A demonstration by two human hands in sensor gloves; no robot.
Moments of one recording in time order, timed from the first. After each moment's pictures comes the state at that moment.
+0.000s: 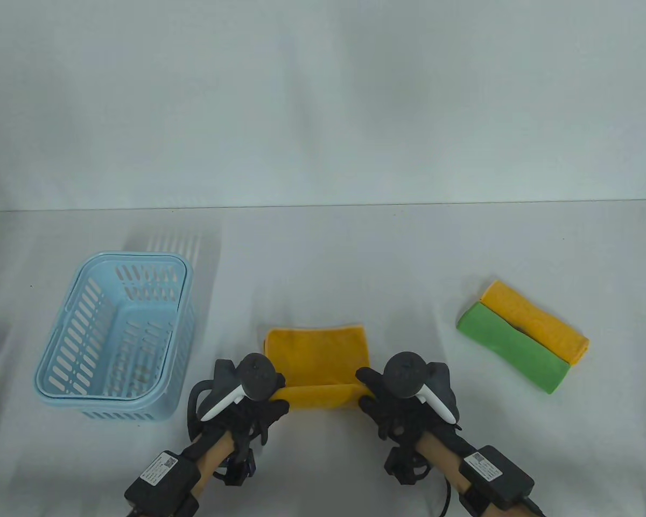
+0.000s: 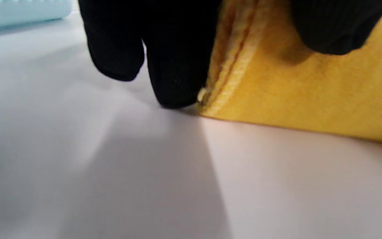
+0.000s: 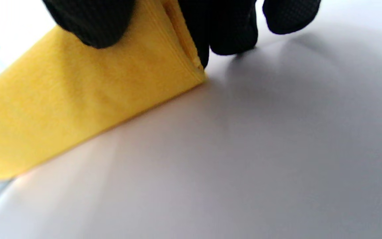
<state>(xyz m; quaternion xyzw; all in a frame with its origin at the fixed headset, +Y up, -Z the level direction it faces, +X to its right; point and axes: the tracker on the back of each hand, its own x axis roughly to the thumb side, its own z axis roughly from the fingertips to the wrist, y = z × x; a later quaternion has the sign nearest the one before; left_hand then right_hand) -0.166 -0.738 -0.322 -0.20 -0.06 0.12 0.97 0.122 -0.752 -0.320 0.03 0.16 0.95 0.28</state>
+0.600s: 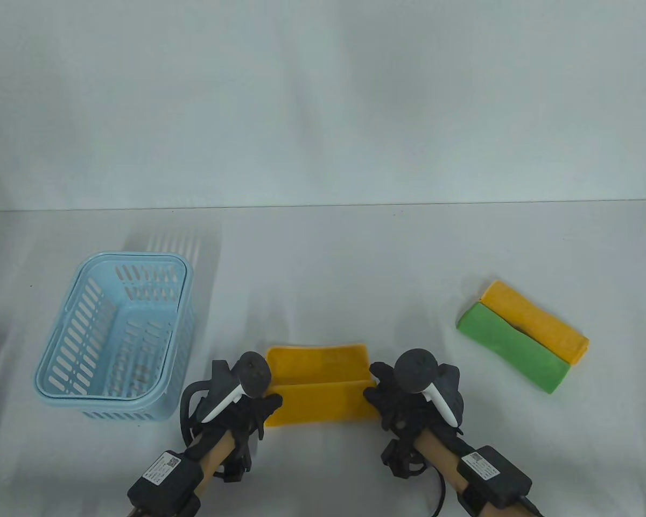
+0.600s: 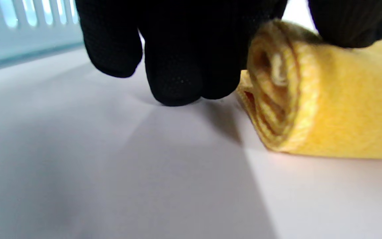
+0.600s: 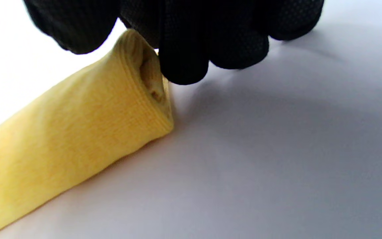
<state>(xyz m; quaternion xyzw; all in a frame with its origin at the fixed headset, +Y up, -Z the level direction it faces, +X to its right) -0.175 -0.744 -0.327 -0.16 -0.02 0.07 0.98 0.136 -0.756 -0.326 -0.04 0.13 0.95 0.29</state>
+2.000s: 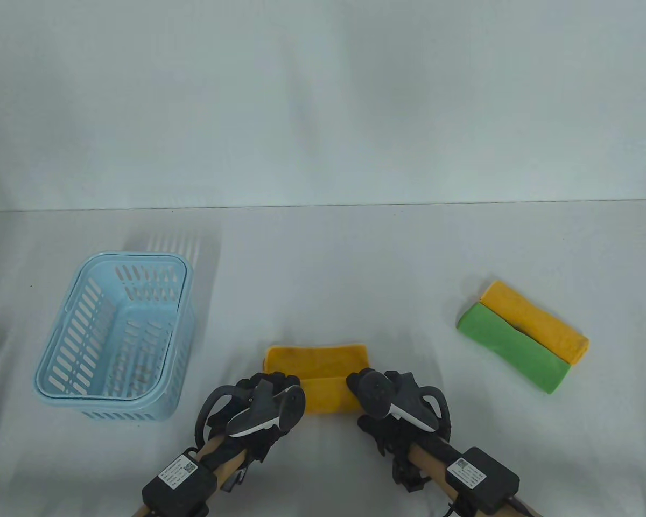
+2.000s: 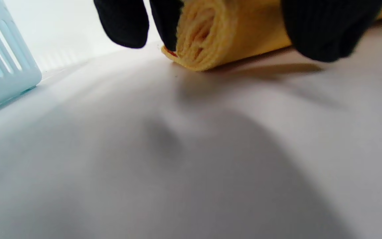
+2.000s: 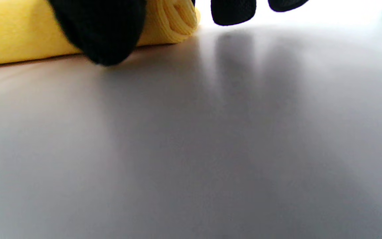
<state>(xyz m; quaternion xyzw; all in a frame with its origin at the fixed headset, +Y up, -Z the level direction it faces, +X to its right) -0.128 -0.759 -0.307 -0.14 -0.16 -0.12 0.97 0.095 -0.765 -0.310 0.10 0.12 0.98 0.08</state>
